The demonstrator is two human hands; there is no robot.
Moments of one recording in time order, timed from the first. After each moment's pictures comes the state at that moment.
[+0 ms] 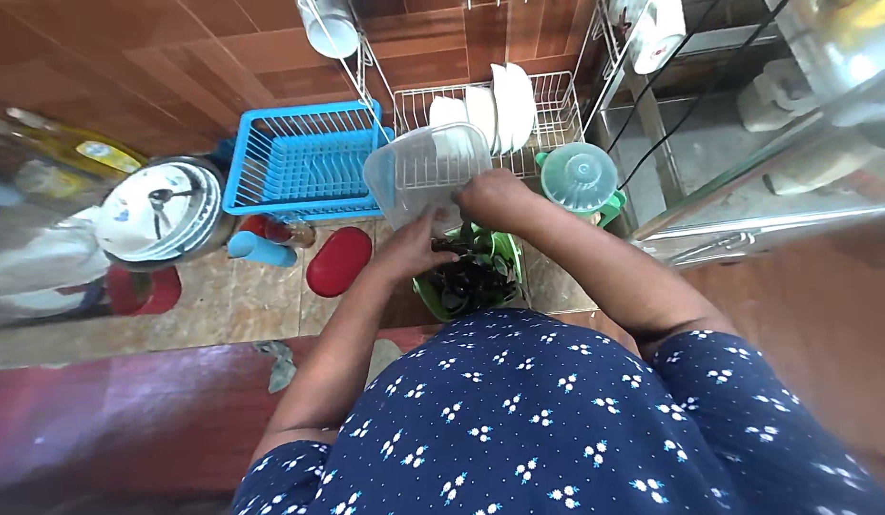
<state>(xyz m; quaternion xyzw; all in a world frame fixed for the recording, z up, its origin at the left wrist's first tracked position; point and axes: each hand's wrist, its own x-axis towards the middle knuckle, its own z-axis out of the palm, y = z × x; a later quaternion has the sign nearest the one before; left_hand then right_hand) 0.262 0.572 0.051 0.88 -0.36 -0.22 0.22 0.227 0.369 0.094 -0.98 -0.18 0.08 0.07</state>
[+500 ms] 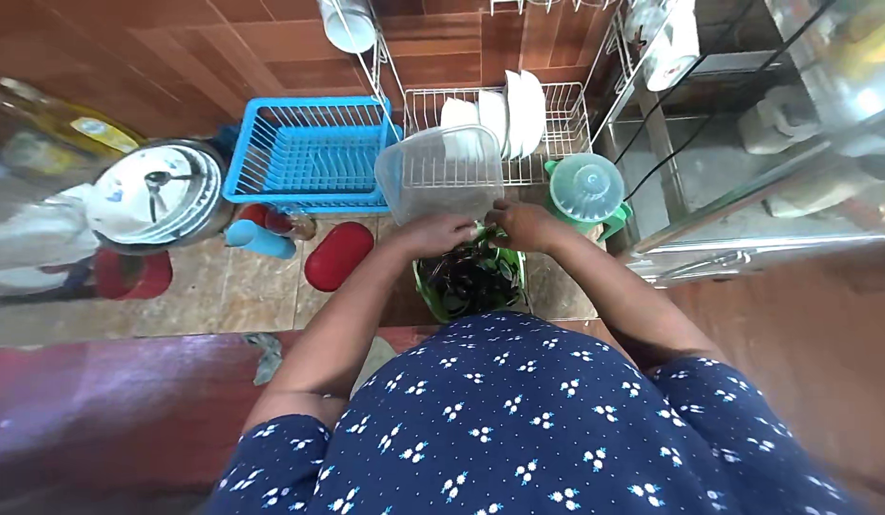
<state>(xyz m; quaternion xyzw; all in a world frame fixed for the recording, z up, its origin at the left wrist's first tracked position) 0.287 0.543 0.053 0.85 -0.42 -0.30 0.15 0.218 0.327 0.028 -0.96 -0.15 0.17 0.19</state>
